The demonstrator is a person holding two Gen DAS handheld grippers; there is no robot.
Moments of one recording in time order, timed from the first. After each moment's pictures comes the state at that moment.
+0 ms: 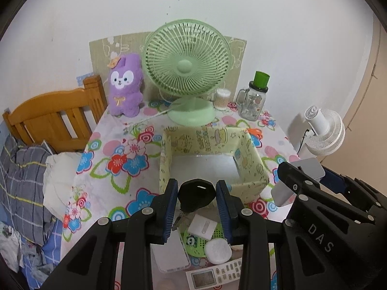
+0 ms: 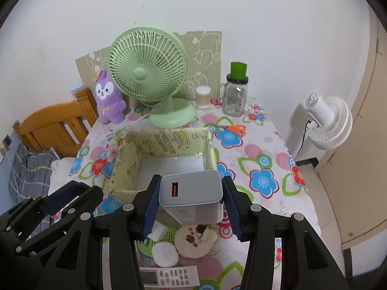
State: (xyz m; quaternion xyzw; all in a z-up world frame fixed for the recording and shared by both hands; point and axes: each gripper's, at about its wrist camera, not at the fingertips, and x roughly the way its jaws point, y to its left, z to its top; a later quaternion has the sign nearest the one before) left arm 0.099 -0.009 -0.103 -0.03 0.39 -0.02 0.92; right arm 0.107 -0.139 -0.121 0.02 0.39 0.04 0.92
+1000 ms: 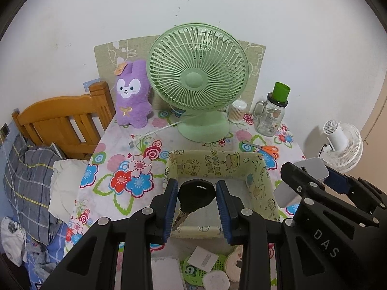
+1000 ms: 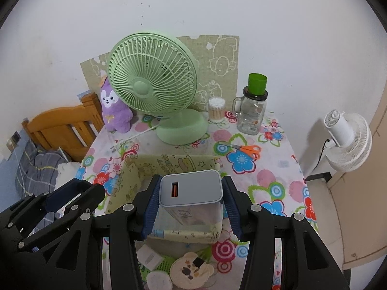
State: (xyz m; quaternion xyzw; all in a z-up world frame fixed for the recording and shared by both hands) left arm 0.159 -0.021 -0.097 -0.04 0.40 0.03 0.92; right arm 0.180 -0.148 -0.120 0.02 0.39 0.10 0.92
